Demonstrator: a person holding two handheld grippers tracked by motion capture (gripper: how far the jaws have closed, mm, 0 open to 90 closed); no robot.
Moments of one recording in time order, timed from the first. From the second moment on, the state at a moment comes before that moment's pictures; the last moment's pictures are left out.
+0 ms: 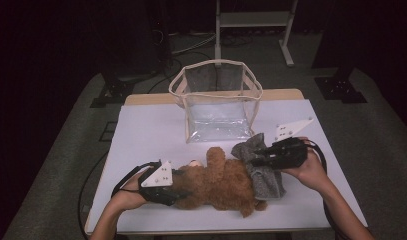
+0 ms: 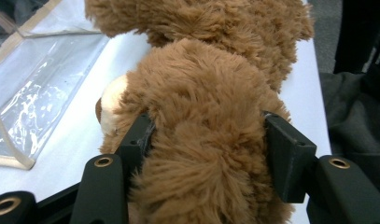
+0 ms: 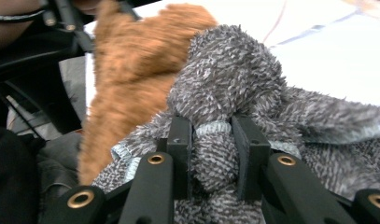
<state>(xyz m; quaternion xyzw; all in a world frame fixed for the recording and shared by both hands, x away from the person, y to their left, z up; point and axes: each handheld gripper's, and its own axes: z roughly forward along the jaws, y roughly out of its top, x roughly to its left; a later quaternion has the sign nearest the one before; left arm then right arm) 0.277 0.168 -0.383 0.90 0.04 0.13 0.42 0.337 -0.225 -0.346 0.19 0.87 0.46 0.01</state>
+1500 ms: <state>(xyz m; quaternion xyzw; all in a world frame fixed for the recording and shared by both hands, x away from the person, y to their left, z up) 0.284 0.143 -0.388 0.89 0.02 0.12 0.43 0.327 -0.207 -0.351 0.16 0.87 0.46 -0.01</state>
